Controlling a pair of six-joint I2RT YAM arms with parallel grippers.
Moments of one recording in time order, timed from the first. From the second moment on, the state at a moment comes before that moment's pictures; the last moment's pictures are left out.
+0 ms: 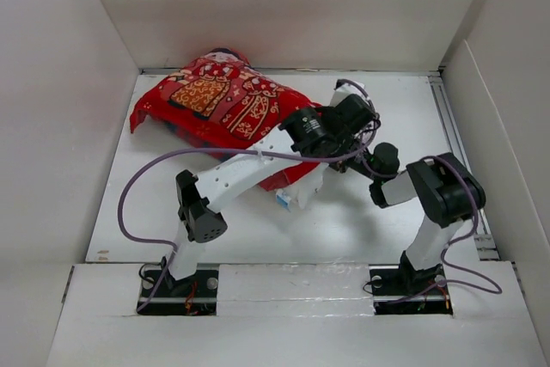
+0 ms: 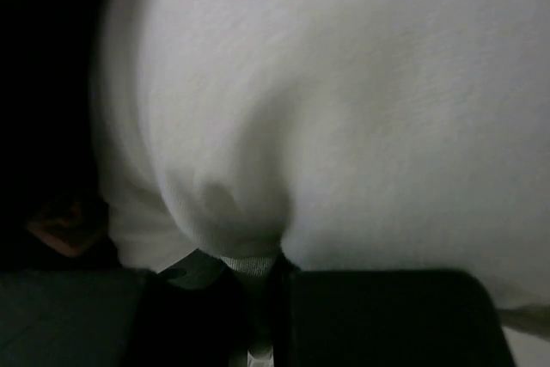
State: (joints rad) left arm -1.09 2.01 2.29 -1.12 -0.51 -0.58; right arm 0.29 1.82 0.50 1.28 -0.63 1.32
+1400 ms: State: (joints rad) left arm -0.73 1.79 2.14 -0.78 0.37 -0.75; right arm 0.49 1.71 0.56 1.26 -0.50 1.23
